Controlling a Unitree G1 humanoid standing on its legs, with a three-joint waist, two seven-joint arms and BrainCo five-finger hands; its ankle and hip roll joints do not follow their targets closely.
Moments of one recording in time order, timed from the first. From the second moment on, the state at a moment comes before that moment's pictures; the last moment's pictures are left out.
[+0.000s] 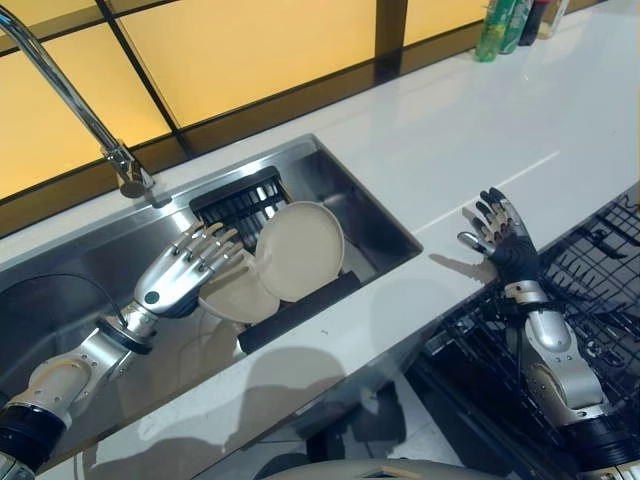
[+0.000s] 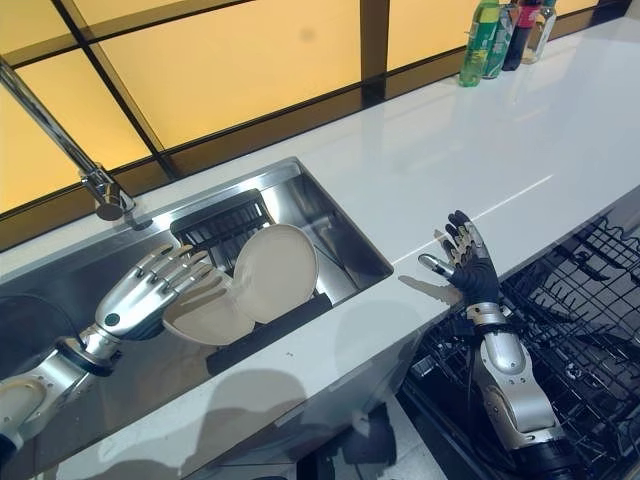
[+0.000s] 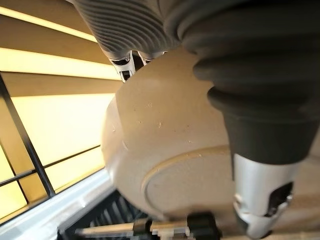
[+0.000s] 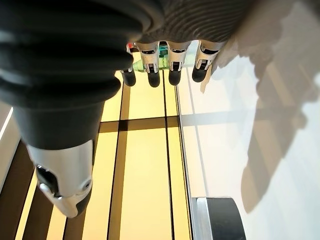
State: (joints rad) left arm -0.02 1.05 -0.30 0.17 1.09 -0.26 0.72; right arm 0.00 -0.60 0.09 -0.11 0.54 -0.21 -0.16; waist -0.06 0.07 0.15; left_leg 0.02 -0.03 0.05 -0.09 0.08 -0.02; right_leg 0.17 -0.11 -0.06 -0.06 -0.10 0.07
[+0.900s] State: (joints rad) left arm 0.00 1.12 -0.25 0.02 1.08 -0.39 0.39; right arm 0.01 -0.60 0.07 -0.11 0.54 -0.22 -0.15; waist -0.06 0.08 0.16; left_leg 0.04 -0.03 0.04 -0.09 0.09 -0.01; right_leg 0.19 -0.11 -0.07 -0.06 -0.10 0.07
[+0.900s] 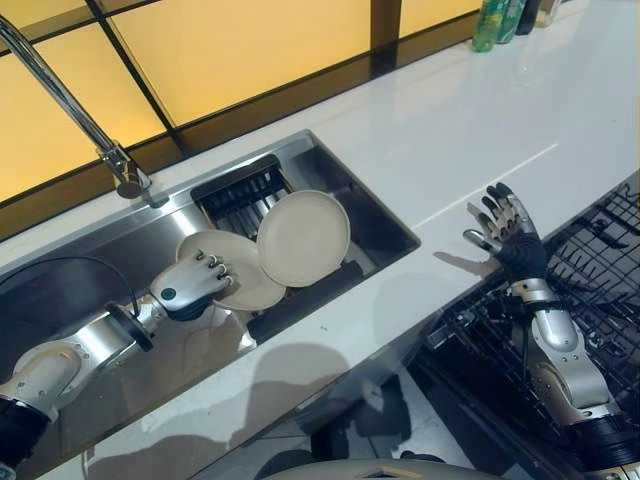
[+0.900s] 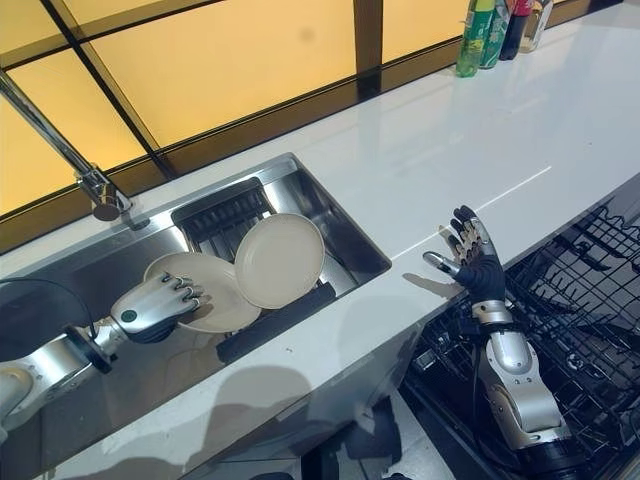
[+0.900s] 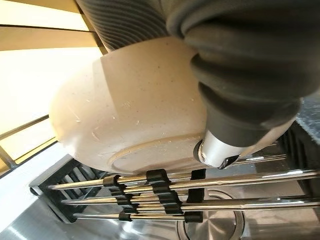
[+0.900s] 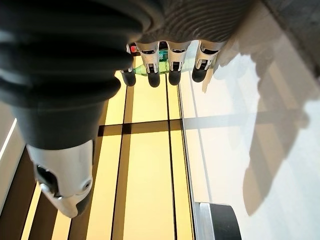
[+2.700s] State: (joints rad) left arm 0.18 1.22 0.17 -0.06 0.94 -0.50 0.65; right arm 0.06 -0.60 0.08 -0.15 0.58 -0.22 -0.22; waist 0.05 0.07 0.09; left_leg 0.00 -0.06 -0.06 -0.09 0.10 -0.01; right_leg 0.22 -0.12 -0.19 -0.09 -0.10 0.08
